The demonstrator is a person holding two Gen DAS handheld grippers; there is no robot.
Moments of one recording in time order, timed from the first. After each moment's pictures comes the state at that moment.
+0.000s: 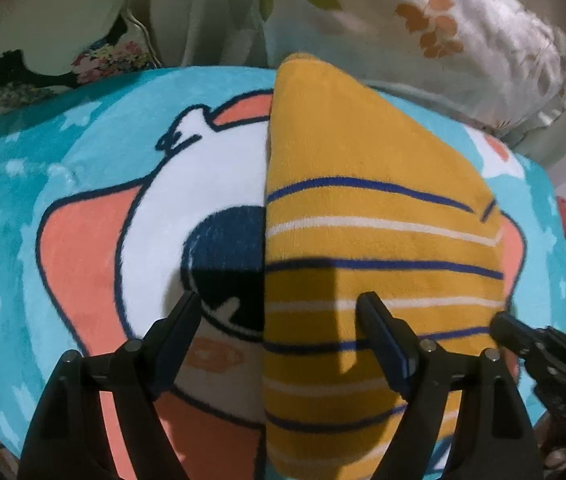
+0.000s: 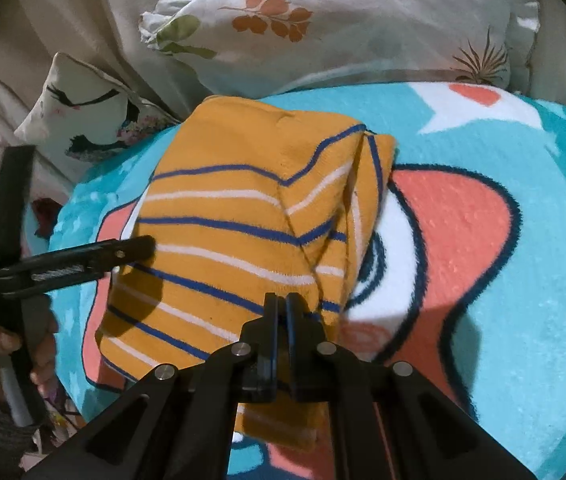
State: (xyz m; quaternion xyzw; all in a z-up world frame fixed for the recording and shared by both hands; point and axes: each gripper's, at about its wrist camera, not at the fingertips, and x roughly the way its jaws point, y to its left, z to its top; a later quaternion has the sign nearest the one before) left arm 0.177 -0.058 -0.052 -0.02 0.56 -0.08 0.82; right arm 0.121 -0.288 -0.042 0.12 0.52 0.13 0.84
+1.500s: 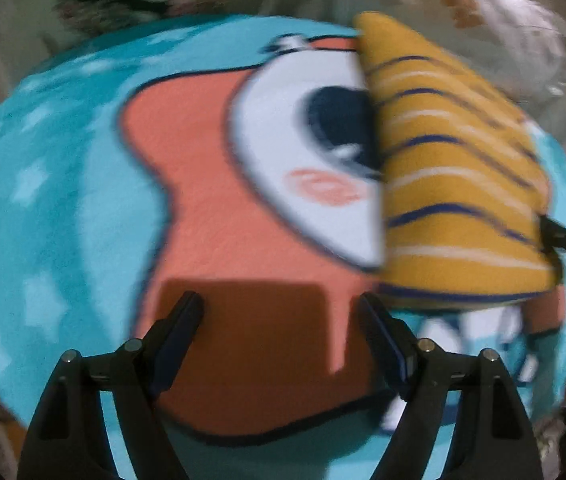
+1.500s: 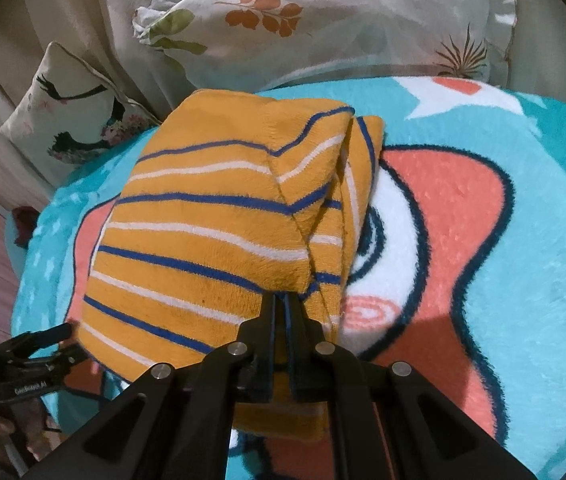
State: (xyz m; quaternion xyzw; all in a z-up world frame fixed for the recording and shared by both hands) left arm 0.082 0.010 -0.083 -0.01 0.56 -0.02 0.83; right arm 0.104 -0.274 -0.058 0.11 0.49 0.08 0.86
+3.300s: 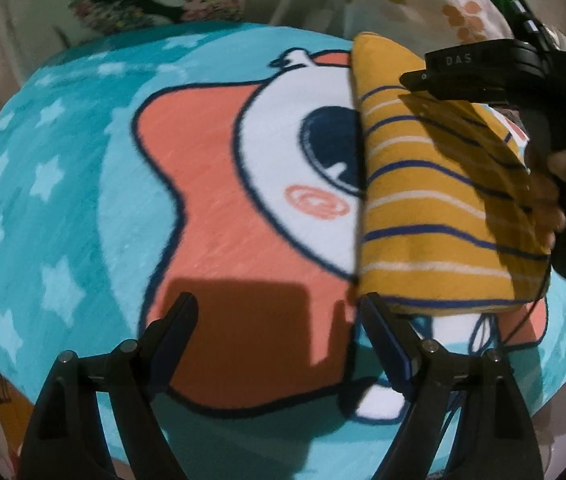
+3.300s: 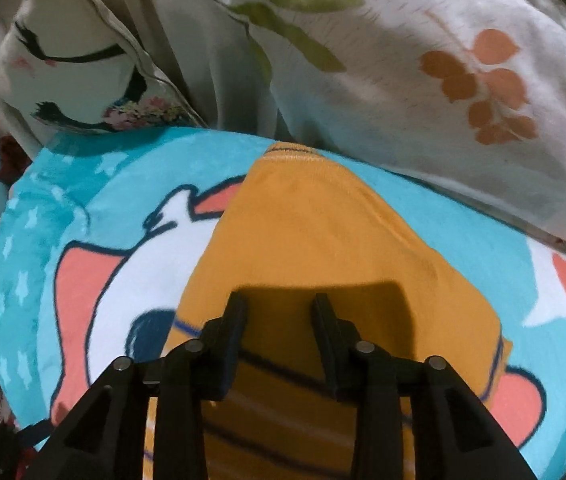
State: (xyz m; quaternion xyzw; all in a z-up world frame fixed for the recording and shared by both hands) left arm 0.075 0.014 -0.048 -0.04 0.57 -0.02 0.82; right arm 0.273 -0.160 -0.040 -0.04 0.54 0.12 0.83
